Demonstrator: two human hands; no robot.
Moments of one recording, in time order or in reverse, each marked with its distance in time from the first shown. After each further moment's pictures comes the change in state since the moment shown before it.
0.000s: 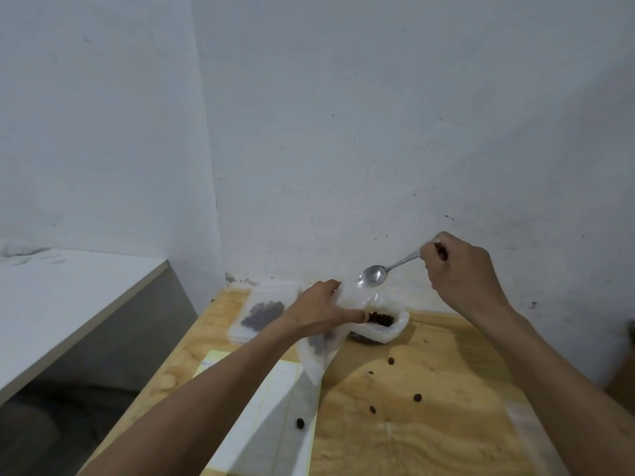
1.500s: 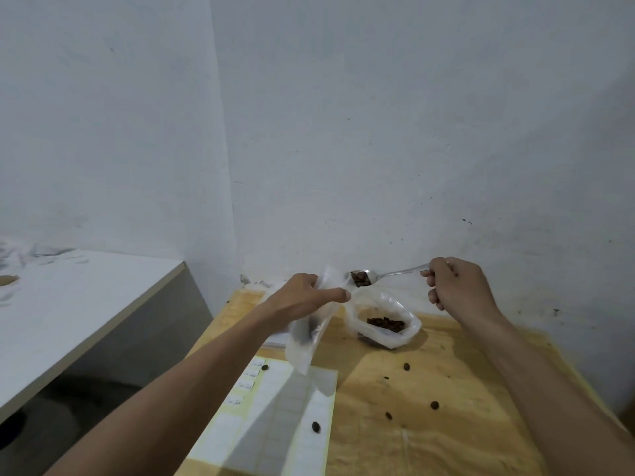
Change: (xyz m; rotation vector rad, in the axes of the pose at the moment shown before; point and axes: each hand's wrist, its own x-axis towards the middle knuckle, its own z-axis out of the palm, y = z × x) left_hand -0.001 -0.026 -0.047 -0.184 0.015 -0.151; right_hand -0.004 0.003 0.031 0.403 -0.064 0.363
